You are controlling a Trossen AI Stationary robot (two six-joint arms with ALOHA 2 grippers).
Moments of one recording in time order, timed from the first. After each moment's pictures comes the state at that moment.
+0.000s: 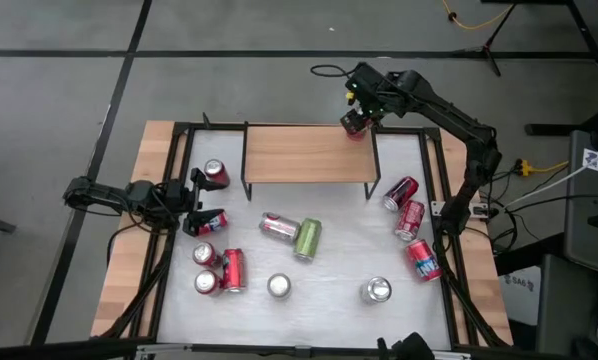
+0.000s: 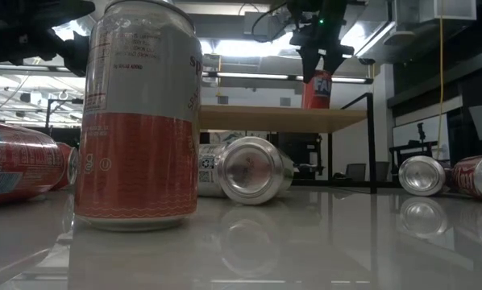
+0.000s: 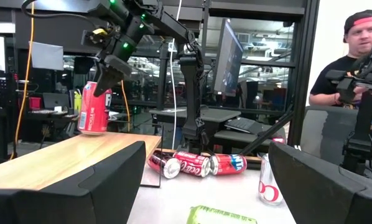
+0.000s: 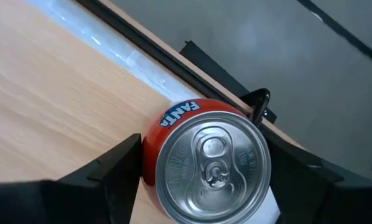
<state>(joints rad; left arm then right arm) -0.19 0.01 0.01 0.27 -0.28 -0.02 -0.56 1.75 1.95 -1.34 0.28 0.29</state>
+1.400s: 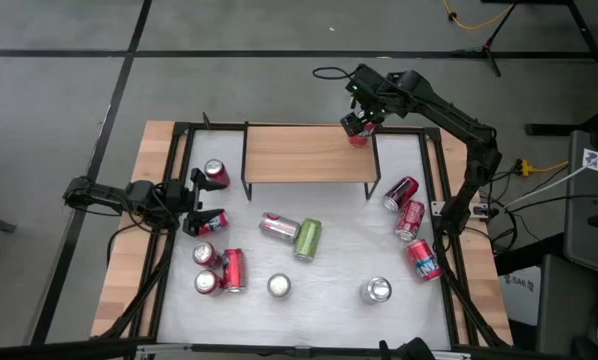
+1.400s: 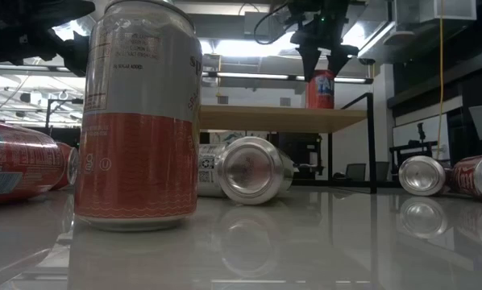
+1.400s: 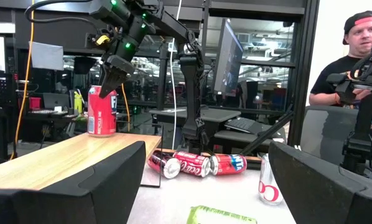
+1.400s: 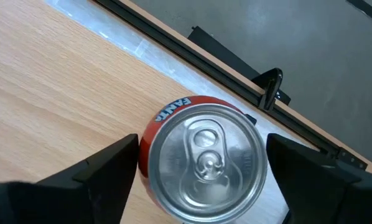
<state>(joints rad) -0.19 0.01 0.01 0.27 -0.28 -0.02 -0.56 1.75 1.95 -1.38 0.24 0.37</state>
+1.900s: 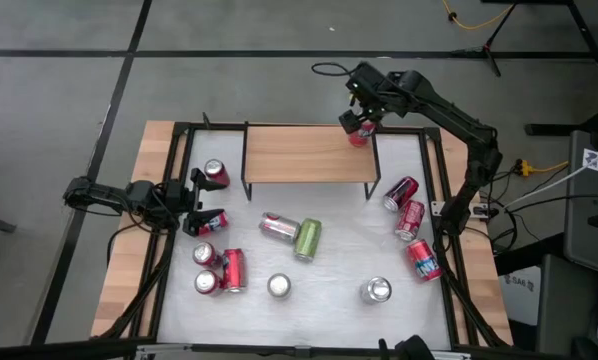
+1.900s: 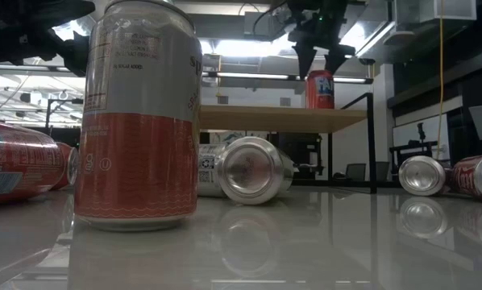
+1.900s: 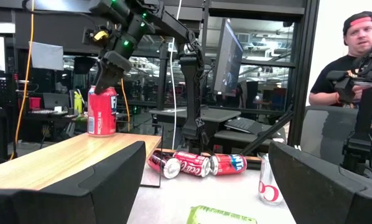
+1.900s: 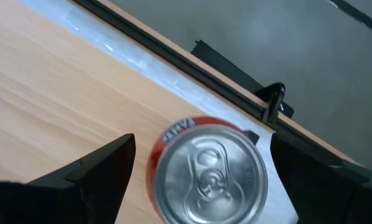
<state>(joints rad) -0.19 0.01 0.01 0.27 -0.28 -0.02 -0.56 1.74 1.95 -1.32 0.24 0.36</state>
